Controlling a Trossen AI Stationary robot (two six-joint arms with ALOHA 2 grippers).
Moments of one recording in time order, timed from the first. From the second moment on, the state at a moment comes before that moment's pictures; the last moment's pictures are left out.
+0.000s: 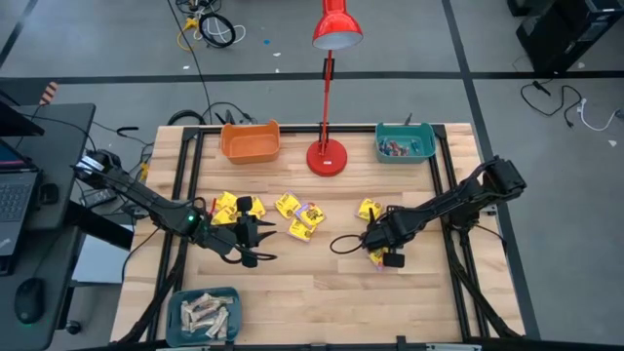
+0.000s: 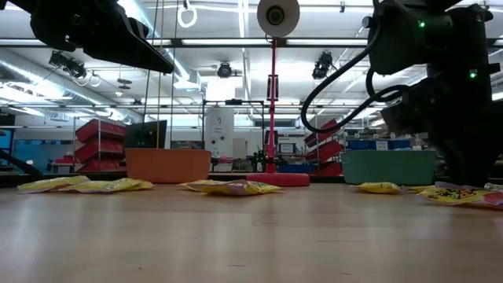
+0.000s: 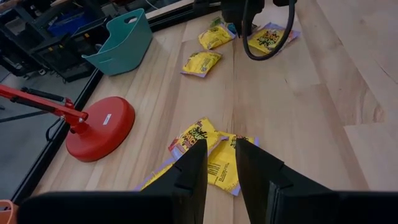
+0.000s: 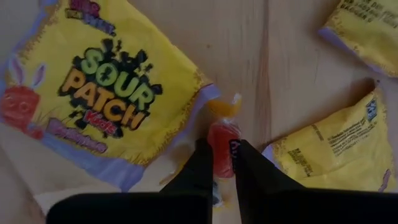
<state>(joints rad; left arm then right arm) -0.49 1.14 0.60 -0.03 -0.68 -0.04 0.30 1.63 0.86 -0.91 0.04 0.47</state>
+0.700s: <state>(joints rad) -0.49 1.14 0.60 -0.02 -0.68 -0.04 0.21 1.63 1.10 -1.00 0.06 0.34</state>
